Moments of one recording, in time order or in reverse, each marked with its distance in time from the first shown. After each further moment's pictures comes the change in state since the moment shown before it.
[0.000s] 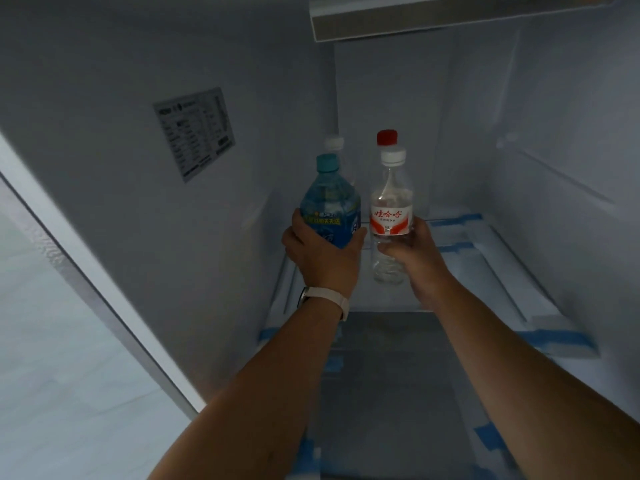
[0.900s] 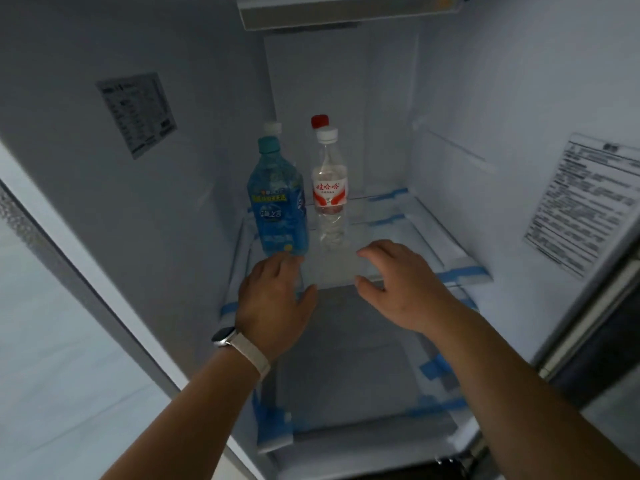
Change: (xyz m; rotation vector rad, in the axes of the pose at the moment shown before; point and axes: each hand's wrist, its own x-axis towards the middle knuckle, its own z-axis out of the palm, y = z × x) left_hand -0.075 -0.005 -0.107 0.637 -0.495 0.582; right_hand -0.149 -0.034 -0.033 -1.215 -0.080 -0.300
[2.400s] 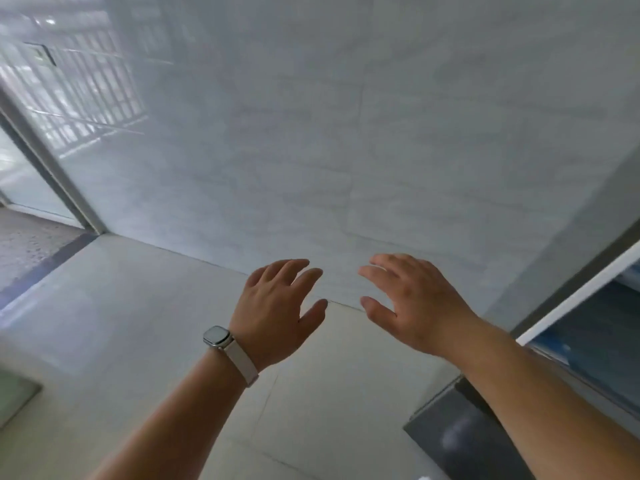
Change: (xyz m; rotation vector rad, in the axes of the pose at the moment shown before) left_hand -0.526 -0.133 -0.327 0.432 -0.054 -0.681; right_hand -0.224 -0.472 0.139 -0.003 -0.450 -0.890
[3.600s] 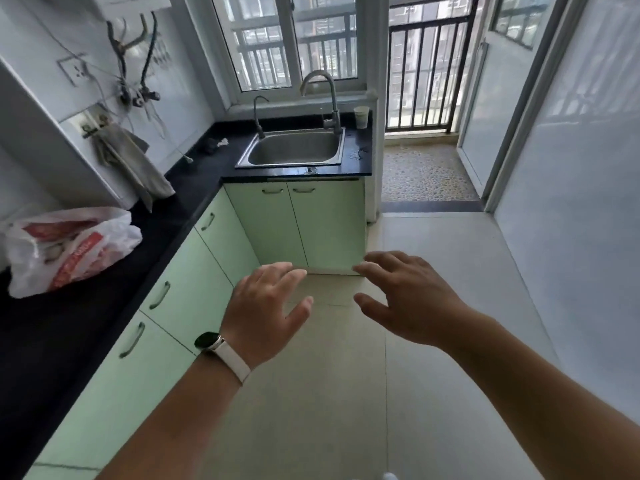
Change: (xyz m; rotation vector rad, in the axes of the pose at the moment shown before) left_hand -0.237 -0.277 -0.140 0.469 0.196 -1.374; right_hand 0.324 -0.459 0.100 0.162 -0.267 -1.376
